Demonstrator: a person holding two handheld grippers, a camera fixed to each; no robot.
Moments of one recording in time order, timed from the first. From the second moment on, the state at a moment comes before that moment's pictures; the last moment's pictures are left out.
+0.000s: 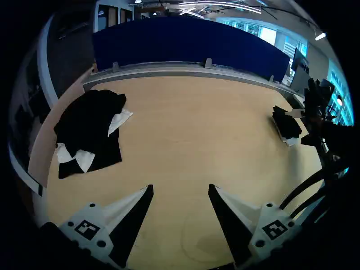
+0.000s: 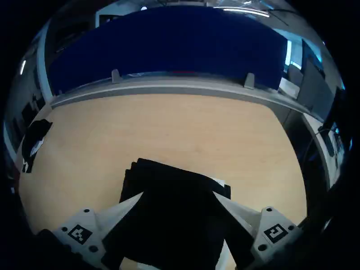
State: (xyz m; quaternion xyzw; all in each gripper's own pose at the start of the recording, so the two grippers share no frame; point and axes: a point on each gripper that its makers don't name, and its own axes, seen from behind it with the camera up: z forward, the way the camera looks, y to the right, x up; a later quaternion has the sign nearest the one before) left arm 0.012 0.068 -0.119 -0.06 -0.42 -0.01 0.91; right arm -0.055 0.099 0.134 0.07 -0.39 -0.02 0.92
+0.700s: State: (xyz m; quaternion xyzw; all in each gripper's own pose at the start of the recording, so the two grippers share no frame) left arm 0.015 0.064 -0.119 -0.06 -0.41 -0.01 0.91; right arm -0.073 0.099 0.055 0.04 -0.38 -0.03 0.92
